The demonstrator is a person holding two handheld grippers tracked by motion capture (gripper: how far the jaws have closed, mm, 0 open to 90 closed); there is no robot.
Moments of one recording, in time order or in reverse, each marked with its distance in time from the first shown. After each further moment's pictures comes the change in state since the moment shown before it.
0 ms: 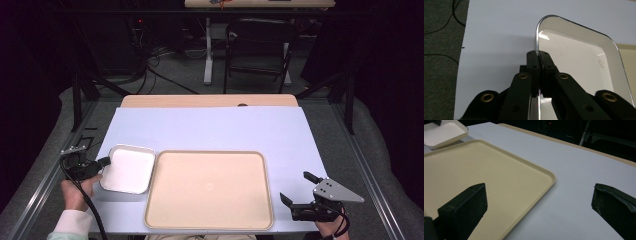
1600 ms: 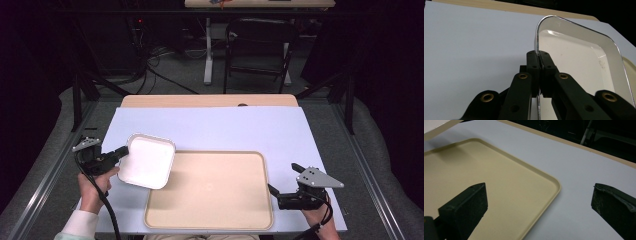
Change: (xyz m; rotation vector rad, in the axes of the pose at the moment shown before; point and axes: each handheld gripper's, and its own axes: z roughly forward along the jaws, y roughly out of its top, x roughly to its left) left arm -0.067 0.015 -0.003 -0.121 -0.142 0.088; right arm 0.009 0.021 0.034 0.043 0.003 -0.018
